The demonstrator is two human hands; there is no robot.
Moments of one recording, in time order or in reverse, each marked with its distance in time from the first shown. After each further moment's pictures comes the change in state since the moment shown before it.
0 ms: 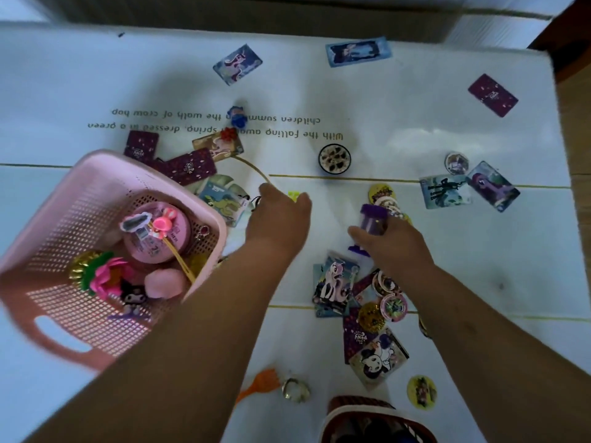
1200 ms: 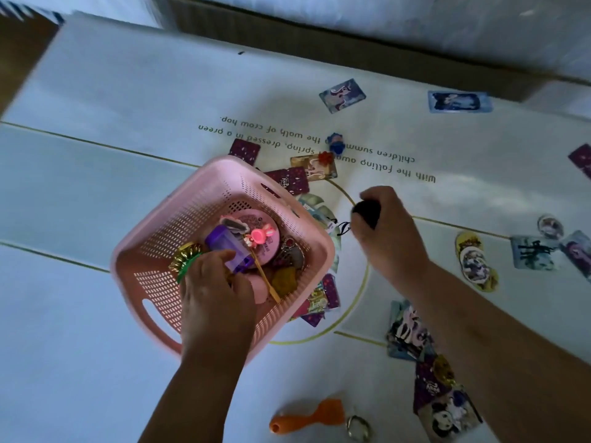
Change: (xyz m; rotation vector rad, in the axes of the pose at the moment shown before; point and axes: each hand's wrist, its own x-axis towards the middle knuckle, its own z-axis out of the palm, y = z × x) left_hand -0.039 -0.147 -0.126 -0.014 0.439 0.056; right_hand -0.012 -0.136 0.078 -0.022 0.041 -0.501
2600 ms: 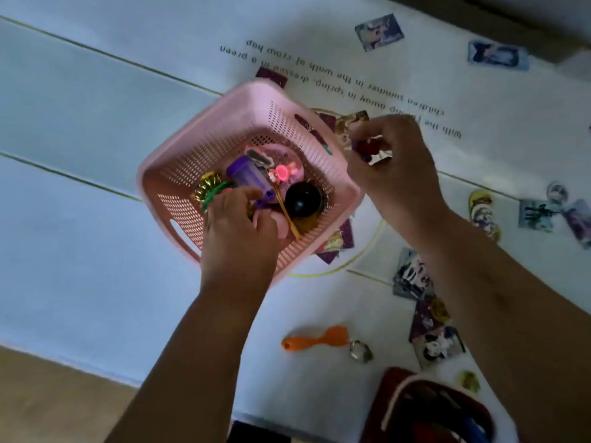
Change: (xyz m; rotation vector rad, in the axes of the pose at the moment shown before) left_hand -0.007 -0.016 -0.021 -0.096 -0.037 0.031; right_hand -0.028 -0.058 0.009 0.123 0.064 -0.338
